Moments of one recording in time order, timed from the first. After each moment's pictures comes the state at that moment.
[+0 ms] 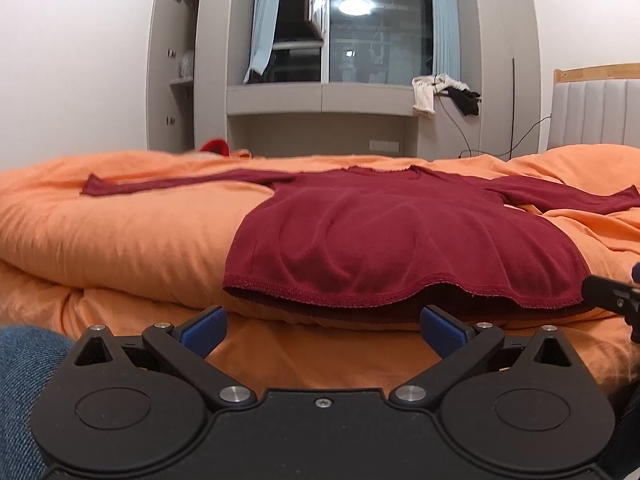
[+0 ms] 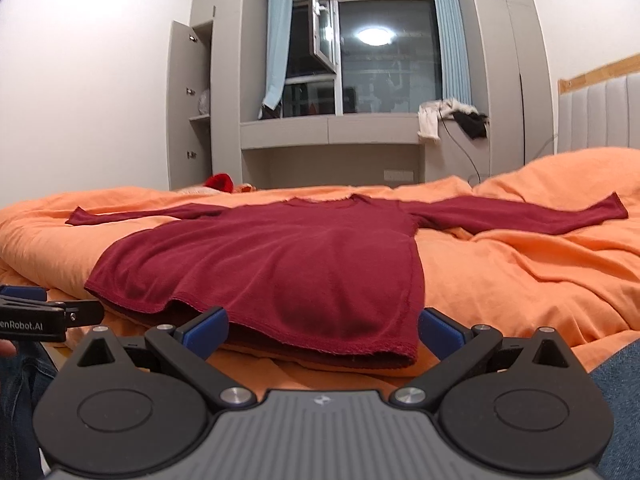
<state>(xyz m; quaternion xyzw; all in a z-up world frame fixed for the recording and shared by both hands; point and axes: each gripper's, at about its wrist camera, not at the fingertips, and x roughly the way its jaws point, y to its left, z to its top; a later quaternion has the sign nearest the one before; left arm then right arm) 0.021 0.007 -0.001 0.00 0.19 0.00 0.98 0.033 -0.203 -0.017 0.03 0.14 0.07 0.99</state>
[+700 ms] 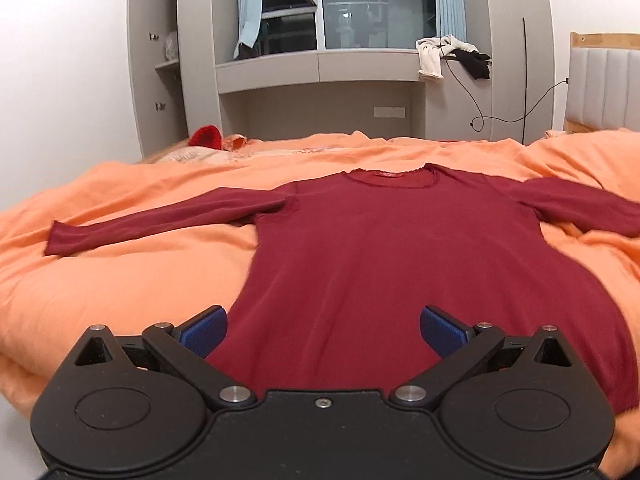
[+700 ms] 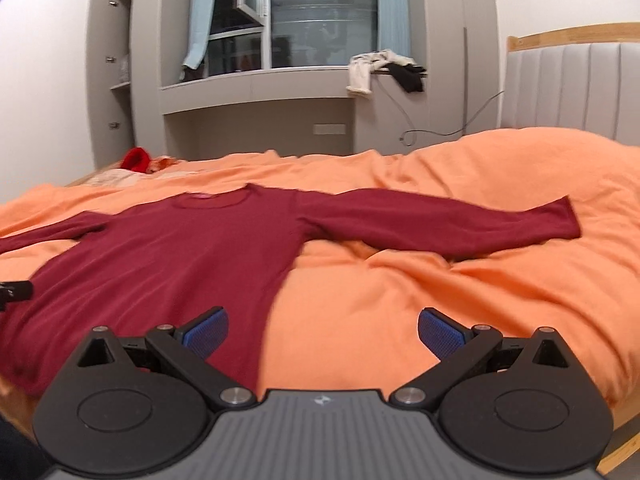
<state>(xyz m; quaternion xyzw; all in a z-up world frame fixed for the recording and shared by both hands) 0.168 -0.018 0.074 0.03 0.25 0.01 0.97 0.147 -0.307 0.054 0.03 0.22 -0.04 0.97</state>
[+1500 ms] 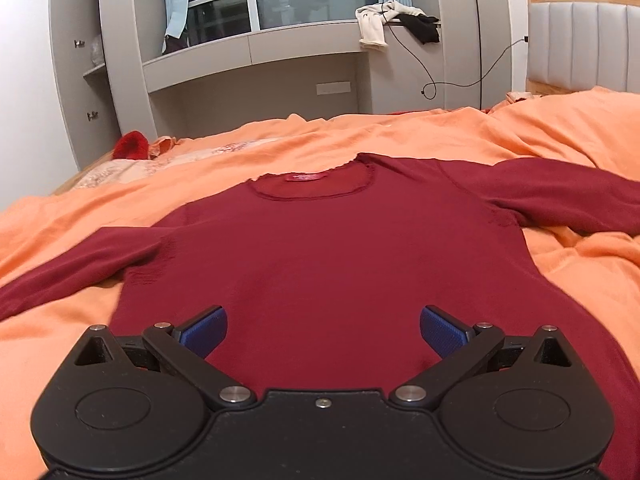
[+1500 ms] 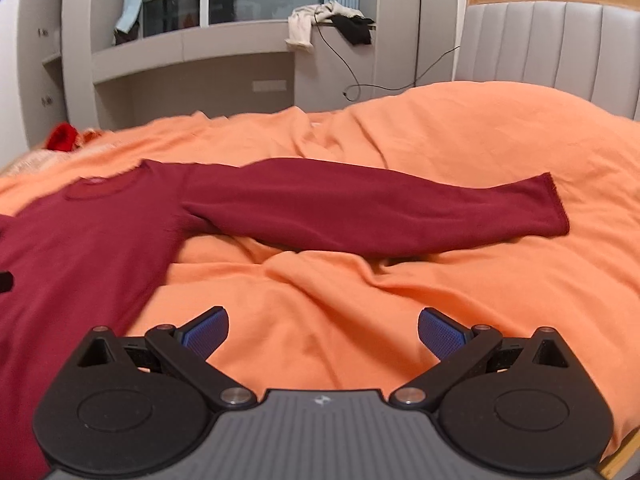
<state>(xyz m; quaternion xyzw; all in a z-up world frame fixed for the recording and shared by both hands) 0.311 -0.107 0.054 0.07 0.28 -0.06 0.95 0.261 -0.384 0.033 0.03 0.30 -0.11 0.95</state>
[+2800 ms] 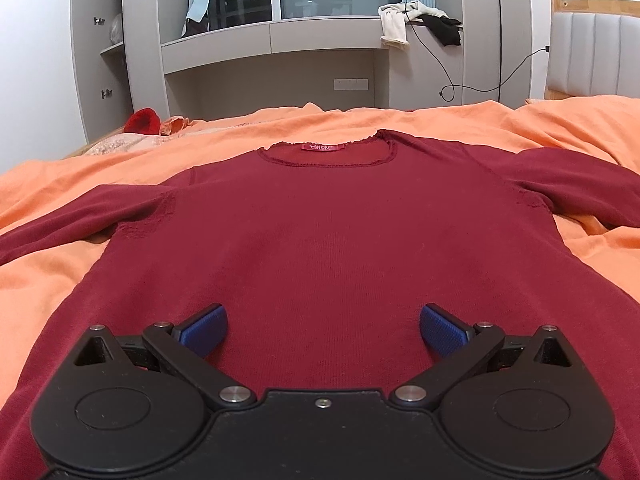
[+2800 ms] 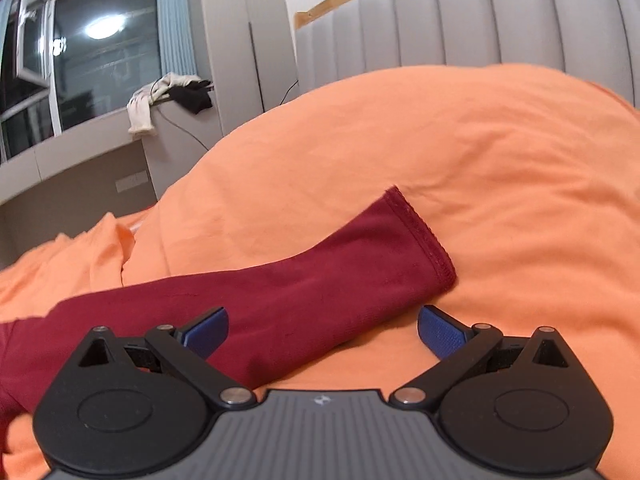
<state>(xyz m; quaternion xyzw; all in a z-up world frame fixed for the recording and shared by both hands) 0.322 -0.095 0.009 0.05 0.28 -0.03 0.96 0.317 -0.540 0.002 0.17 0.18 -0.29 0.93</state>
